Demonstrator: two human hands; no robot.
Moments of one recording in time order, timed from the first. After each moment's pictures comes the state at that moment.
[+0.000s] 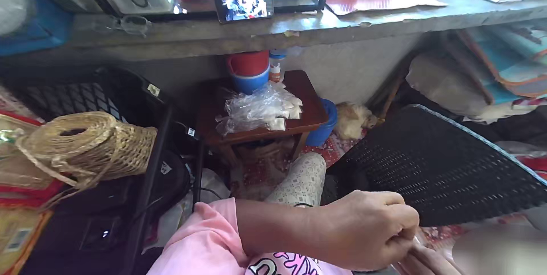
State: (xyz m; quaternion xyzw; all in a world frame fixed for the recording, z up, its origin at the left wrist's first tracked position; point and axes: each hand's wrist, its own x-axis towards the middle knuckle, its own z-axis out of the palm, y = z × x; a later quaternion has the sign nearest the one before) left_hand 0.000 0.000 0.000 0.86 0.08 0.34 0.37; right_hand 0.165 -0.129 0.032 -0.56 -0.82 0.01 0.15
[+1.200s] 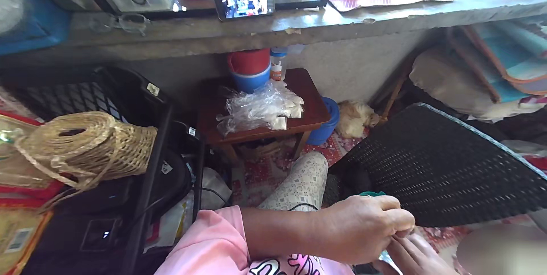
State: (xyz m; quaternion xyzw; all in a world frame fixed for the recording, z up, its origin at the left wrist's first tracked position) left_hand 0.011 -0.004 -0.034 0.86 0.09 0.33 0.37; right_hand 0.182 -0.111 -0.005 -0.55 -0.82 0.16 0.07
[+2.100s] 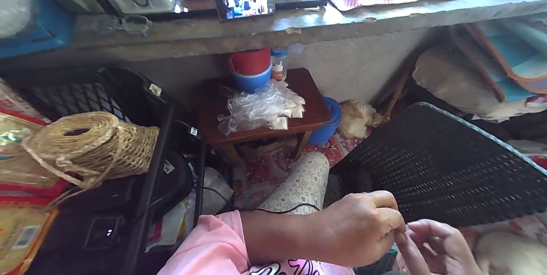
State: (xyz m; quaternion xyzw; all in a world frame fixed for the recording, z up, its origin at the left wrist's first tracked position) left_hand 0.010 -0.009 -0.038 0.84 0.13 0.39 0.35; right_hand 0.175 -0.107 -0.044 -0.57 -0.59 0.22 0.52
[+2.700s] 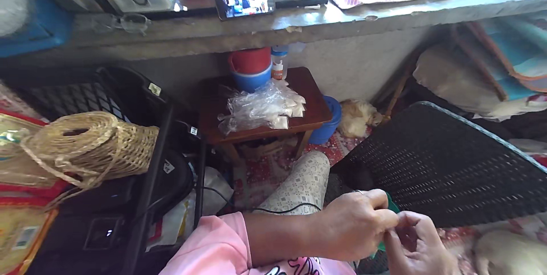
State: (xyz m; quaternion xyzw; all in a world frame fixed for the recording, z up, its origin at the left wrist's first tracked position) left_hand 0.012 -0.008 -0.058 0.87 0.16 0.35 0.32; right_hand 0.161 -0.094 -0.066 -0.64 -0.60 0.15 0.46
